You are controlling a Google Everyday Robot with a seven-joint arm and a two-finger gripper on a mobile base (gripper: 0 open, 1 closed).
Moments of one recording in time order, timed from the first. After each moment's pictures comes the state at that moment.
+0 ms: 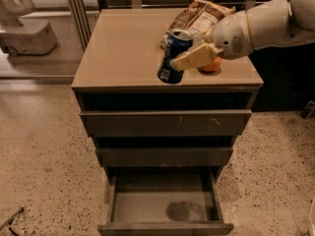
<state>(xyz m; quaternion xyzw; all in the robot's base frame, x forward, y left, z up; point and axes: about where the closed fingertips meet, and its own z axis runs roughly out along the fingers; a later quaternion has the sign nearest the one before) 0.584 -0.074 0.952 -0.51 0.70 0.30 0.41</state>
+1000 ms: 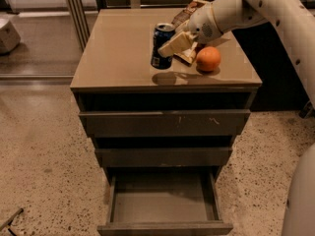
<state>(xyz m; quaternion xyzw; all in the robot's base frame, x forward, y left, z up) 0.696 -0.049 0.922 -0.52 0.71 0.25 0.39</state>
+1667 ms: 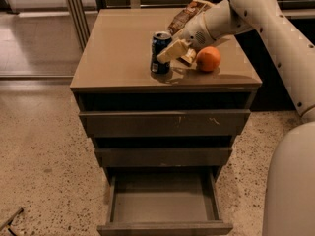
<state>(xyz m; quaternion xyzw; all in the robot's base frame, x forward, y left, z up) 0.723 -0.044 0.885 -0.53 0.72 0.25 0.37</state>
